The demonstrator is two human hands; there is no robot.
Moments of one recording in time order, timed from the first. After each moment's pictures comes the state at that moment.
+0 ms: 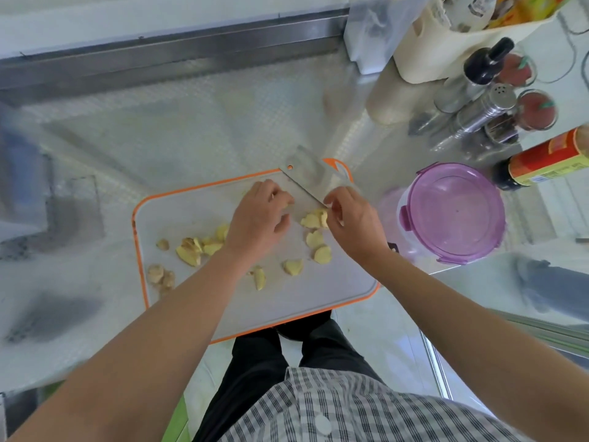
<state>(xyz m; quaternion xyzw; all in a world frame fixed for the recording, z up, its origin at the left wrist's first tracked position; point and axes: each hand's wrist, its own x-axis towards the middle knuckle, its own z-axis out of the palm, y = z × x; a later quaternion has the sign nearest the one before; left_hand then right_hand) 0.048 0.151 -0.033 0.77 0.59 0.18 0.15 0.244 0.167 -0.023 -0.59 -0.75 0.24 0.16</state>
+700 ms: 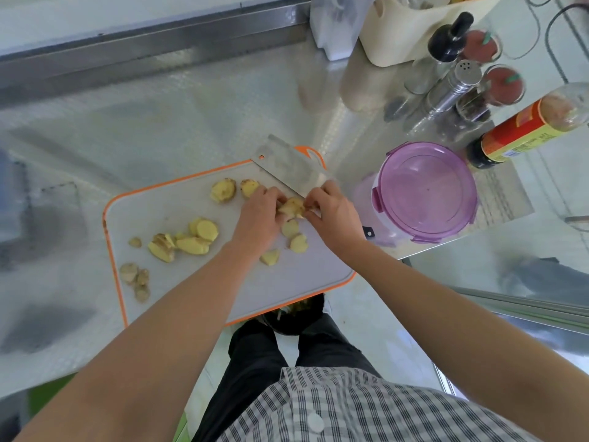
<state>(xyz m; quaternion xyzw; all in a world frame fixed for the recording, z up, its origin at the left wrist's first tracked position) 0.102 0.151 -0.050 0.67 0.66 0.12 0.31 0.261 0.156 -0.039 -0.61 -0.73 0.27 0.13</state>
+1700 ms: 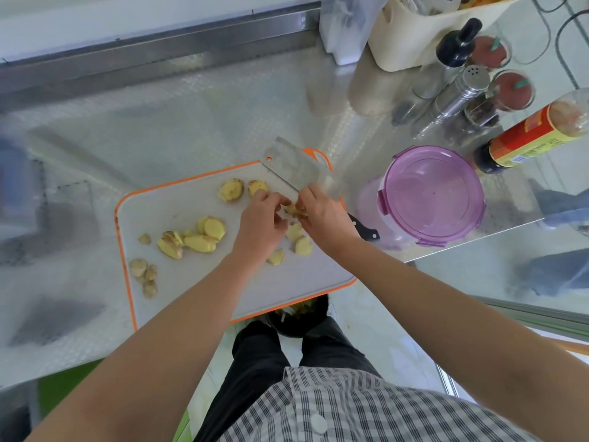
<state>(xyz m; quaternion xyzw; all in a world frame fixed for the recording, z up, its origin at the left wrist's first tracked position) 0.098 0.134 -0.040 0.64 0.68 0.19 0.30 0.242 0.156 -0.037 -0.54 -0.81 0.22 0.08</state>
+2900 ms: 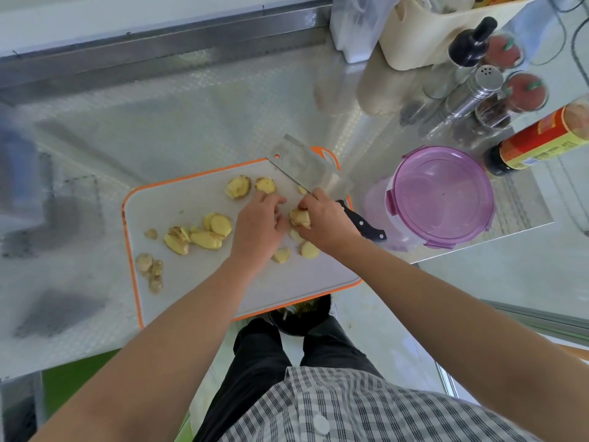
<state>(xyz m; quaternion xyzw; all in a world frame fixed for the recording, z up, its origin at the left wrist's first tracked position) 0.087 0.123 -0.039 0.65 0.70 0.19 0.24 0.235 0.157 -0.035 -0.55 -0.78 0.29 -0.01</state>
